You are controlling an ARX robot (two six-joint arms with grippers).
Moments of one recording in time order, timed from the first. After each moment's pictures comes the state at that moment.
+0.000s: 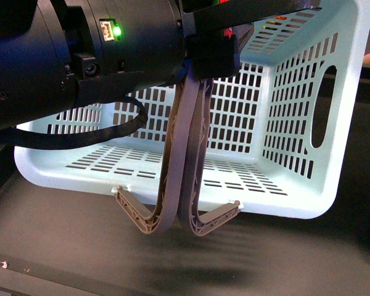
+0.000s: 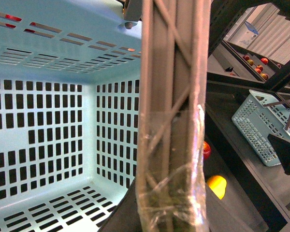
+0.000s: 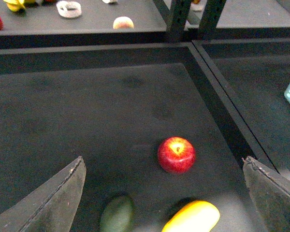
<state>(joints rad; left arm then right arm) -0.55 1.71 0.66 0.96 0.20 -0.36 -0.46 1.46 0.23 0.89 0.02 -0.10</state>
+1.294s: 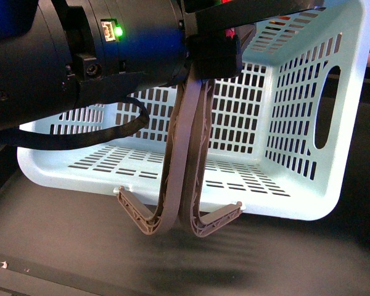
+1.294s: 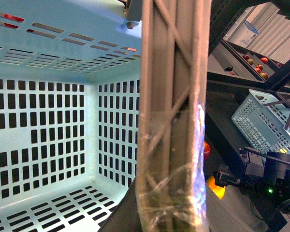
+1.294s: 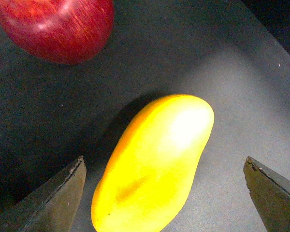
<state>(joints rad) -0.55 1.71 0.66 0.96 0.20 -0.36 -0.66 2.49 0.77 0.83 0.16 0.14</state>
